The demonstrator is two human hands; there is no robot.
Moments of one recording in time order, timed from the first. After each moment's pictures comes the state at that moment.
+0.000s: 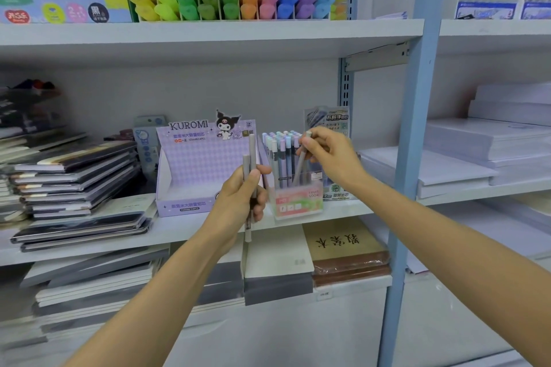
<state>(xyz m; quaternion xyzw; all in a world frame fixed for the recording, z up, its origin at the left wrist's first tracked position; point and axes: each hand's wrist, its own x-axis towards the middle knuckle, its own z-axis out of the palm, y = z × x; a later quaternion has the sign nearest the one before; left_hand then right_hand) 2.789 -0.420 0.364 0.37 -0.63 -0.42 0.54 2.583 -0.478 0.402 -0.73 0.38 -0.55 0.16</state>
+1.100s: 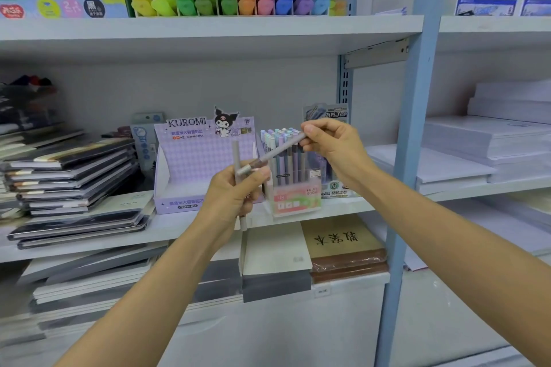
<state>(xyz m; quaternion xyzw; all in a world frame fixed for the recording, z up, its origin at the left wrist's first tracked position) 2.790 -0.422 0.370 0.32 -0.56 -0.48 0.60 2.582 -0.469 0.410 -0.62 0.23 -0.63 0.40</state>
